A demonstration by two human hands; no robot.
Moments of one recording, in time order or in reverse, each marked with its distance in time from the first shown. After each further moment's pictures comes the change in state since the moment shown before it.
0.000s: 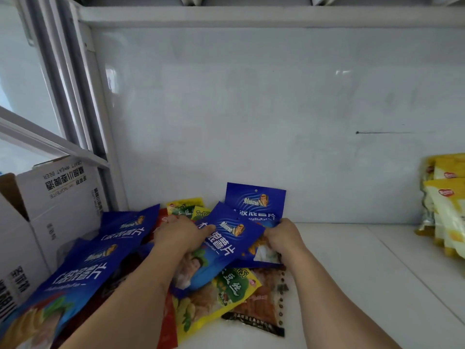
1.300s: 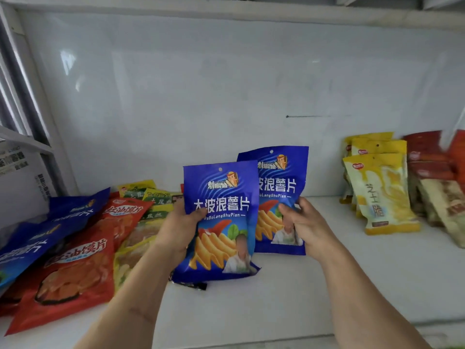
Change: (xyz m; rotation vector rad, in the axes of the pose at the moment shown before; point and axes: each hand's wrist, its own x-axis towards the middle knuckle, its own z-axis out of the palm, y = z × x) left_hand -0.121 0.092 0.035 -1.421 -0.211 0.203; right_hand -0.057 0.068 -0.176 0.369 0.003 -0.125
